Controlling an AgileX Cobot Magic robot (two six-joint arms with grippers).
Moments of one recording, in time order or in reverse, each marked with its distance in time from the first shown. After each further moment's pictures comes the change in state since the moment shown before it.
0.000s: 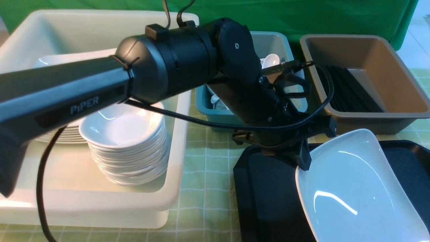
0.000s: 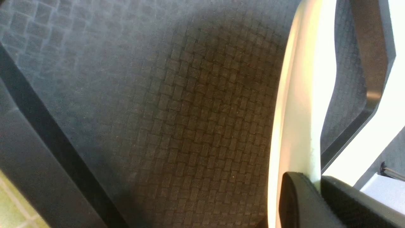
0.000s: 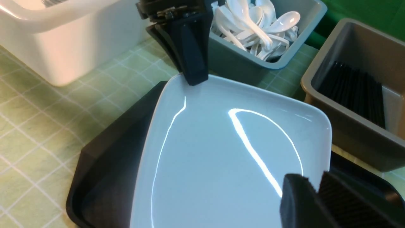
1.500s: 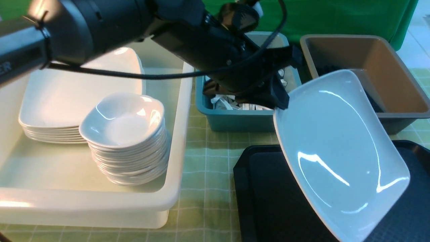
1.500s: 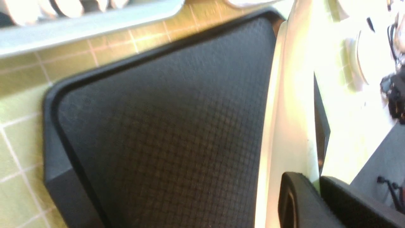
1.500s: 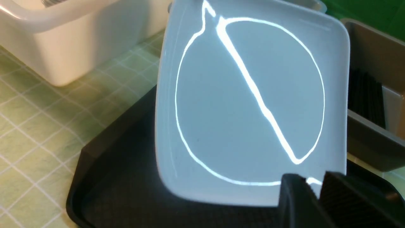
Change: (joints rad) right arm 0.000 0.000 0.000 0.000 0.001 0.000; left arm 0.168 -0.136 0.003 -0.097 -0.041 0.054
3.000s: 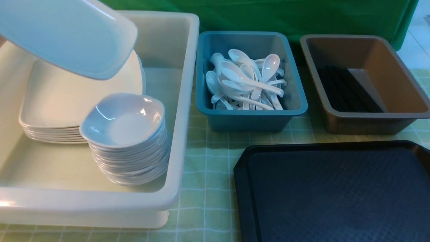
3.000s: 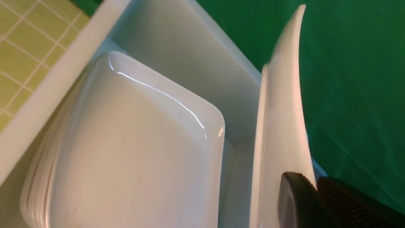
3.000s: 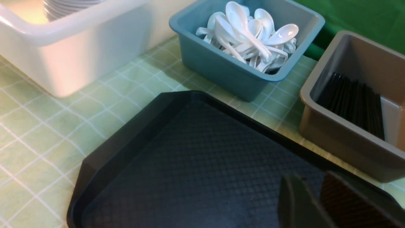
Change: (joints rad) right arm 0.000 0.000 0.000 0.000 -0.032 0.002; left arm 1.120 -0.187 0.003 -0.159 0.126 0.127
